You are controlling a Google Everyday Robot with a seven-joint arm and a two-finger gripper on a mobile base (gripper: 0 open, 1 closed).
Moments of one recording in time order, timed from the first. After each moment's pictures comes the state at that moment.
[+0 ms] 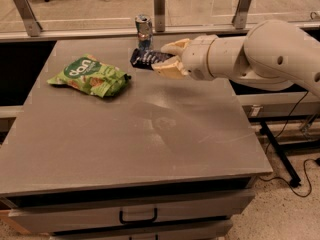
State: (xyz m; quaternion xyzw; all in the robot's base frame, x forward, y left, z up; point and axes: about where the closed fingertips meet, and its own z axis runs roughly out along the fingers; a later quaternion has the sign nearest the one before) arm 0.626 -0.026 0.927 -0.51 0.65 0.11 0.56
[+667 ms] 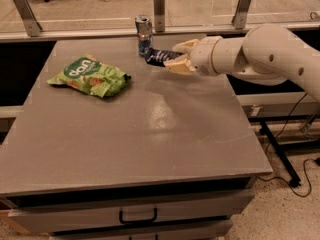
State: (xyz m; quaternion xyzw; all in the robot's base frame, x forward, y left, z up) arm 0.685 -0.053 0.898 -0.49 0.67 0.09 0.56
